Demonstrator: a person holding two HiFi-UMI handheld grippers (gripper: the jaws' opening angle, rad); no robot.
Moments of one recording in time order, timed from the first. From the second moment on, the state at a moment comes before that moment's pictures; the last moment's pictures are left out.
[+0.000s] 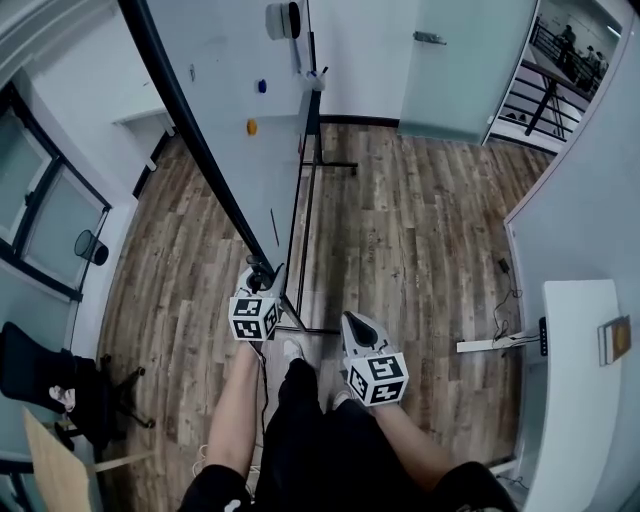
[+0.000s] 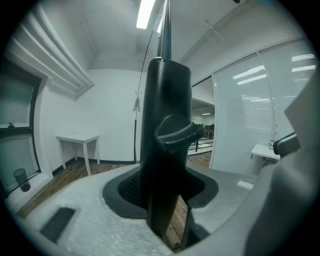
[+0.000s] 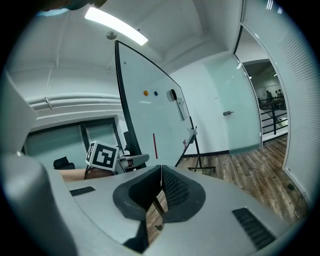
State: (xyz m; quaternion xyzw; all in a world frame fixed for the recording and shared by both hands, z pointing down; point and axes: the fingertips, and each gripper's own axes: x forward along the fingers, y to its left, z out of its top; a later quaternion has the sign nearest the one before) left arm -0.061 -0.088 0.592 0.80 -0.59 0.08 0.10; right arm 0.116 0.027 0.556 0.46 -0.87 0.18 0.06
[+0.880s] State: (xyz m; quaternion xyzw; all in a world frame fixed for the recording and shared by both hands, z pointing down) left arm -0.058 0.045 0.600 0.80 -0.59 0.09 0.11; right arm 0.087 0.127 0.554 0.47 -0.86 0.18 0.09
